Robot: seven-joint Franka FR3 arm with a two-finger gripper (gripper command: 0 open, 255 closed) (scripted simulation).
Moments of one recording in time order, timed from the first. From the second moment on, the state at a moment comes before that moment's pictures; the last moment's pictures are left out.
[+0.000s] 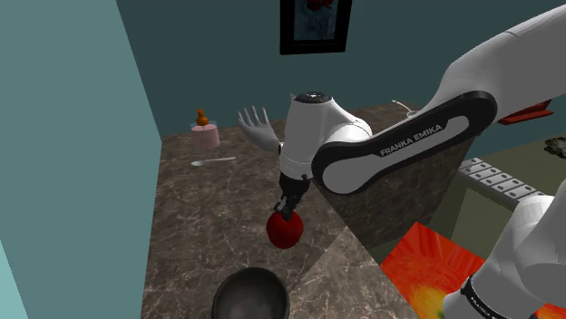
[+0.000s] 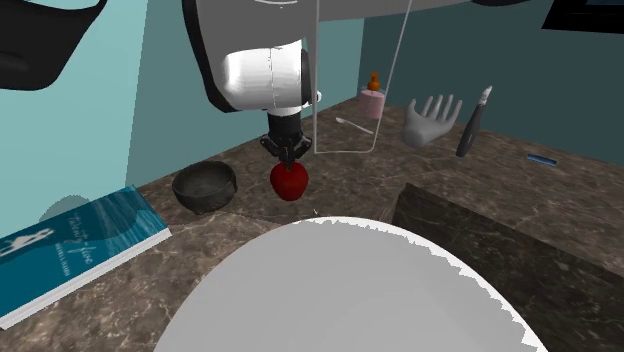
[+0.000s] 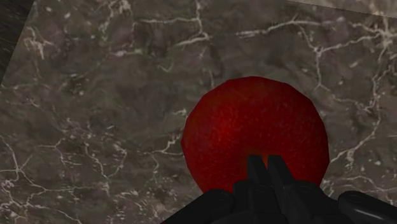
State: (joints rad) arm 0.15 -0.08 0.39 -2.29 0.03 2.35 0.24
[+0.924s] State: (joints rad) arm 0.15 -0.14 0.38 -2.21 0.05 2.22 0.22
